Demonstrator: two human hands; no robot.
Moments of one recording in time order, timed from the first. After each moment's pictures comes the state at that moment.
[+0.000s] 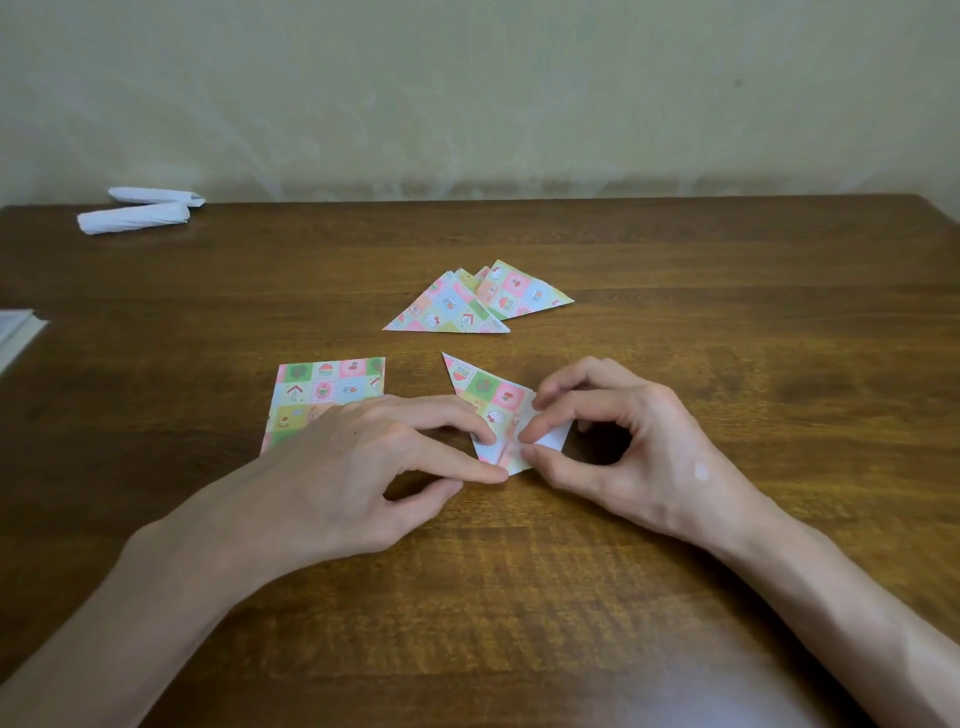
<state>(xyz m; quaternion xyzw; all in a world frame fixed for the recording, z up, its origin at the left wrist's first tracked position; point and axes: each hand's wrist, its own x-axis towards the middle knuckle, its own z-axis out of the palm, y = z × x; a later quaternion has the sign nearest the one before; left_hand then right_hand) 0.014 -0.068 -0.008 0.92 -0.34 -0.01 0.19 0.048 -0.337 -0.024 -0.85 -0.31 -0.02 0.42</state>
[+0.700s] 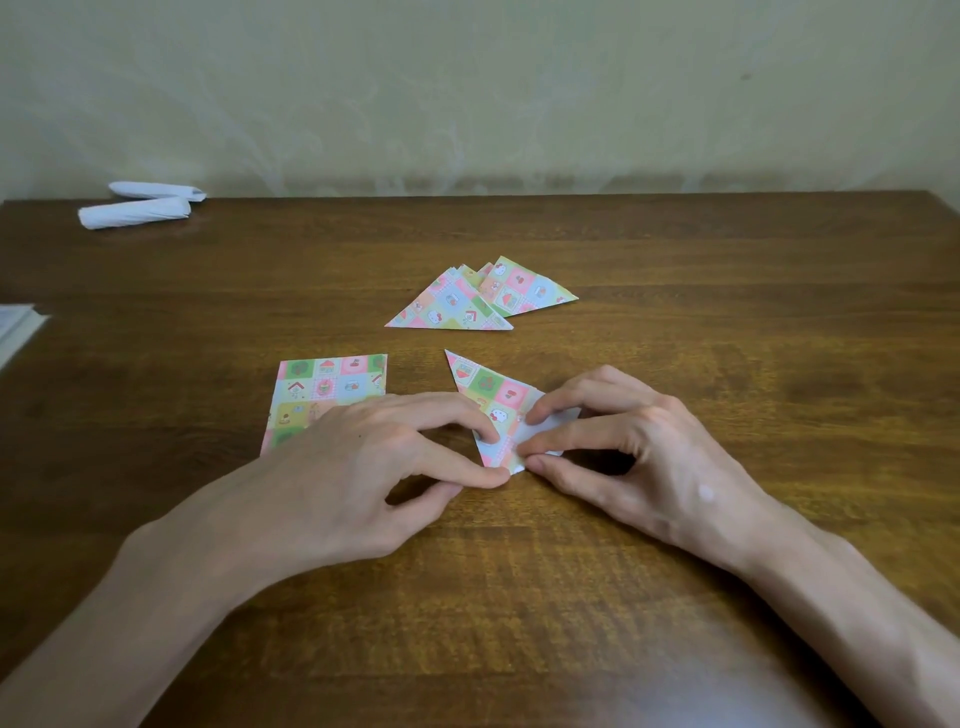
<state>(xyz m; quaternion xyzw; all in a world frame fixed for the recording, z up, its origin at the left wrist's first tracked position) 0.012 -0.068 -0.009 0.92 -0.34 0.00 0.19 0.050 -0.345 -0.030 -0.86 -0.40 -0.05 0.31</state>
